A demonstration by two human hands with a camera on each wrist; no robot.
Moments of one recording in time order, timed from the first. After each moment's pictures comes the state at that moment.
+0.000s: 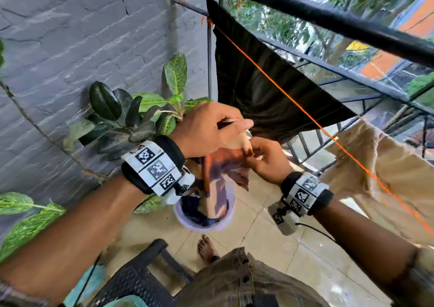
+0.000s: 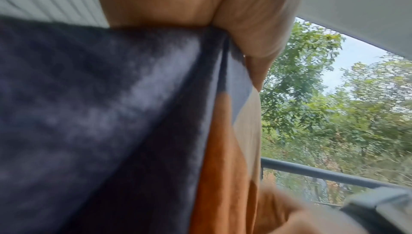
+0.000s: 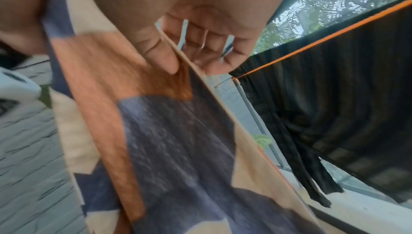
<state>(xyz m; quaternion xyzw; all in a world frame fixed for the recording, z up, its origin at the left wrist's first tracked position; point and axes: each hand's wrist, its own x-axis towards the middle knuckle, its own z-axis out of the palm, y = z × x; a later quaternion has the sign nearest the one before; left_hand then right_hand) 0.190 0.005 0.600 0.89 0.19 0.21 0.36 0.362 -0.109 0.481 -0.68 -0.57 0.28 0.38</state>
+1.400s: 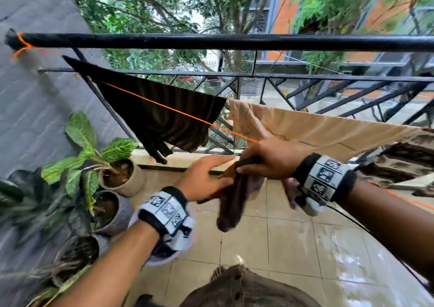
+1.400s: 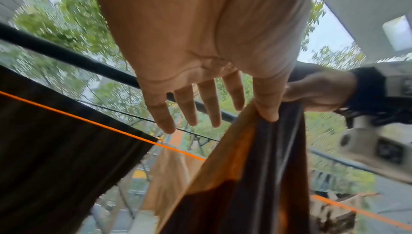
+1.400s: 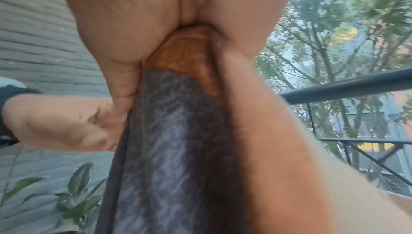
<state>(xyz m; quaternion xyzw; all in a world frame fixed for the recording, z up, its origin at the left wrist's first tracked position) 0.327 -0.184 0.515 0.90 0.05 0.00 0.44 0.471 -0.370 0.592 -0.77 -0.61 0.15 0.13</state>
